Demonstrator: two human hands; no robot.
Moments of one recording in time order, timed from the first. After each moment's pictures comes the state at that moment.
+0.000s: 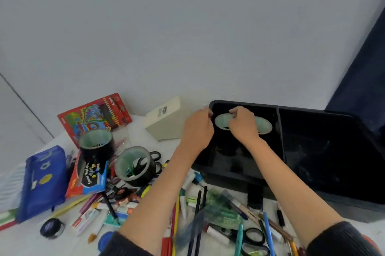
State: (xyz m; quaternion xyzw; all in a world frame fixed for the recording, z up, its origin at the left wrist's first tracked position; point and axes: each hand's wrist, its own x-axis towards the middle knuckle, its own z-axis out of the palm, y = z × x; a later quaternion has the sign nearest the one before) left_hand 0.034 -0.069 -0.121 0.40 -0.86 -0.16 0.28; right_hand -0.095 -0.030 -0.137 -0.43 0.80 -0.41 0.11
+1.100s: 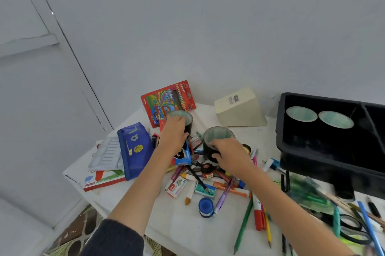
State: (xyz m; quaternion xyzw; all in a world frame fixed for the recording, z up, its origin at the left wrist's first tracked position) left_hand 0.311 -0.141 -0.152 0.50 -0.85 0.00 0.14; right_hand 0.153 -0.044 -0.181 -0.71 0.68 -0.16 0.07
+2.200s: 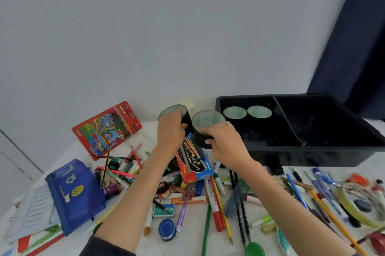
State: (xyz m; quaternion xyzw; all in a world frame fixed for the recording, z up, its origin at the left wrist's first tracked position) left_hand 0.184 -0.108 -0.110 0.38 -0.88 -0.10 0.28; right_hand 0.081 0.021 -0.126 -0.61 0.74 -0.26 -0.09
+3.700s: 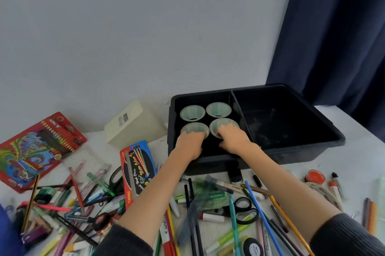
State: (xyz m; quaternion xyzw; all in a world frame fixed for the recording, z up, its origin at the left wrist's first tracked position) left_hand 0.016 -0.061 -0.172 0.20 -0.98 0.00 -0.03; right_hand -0.087 0.042 -0.164 -0.46 0.88 -0.06 0.11
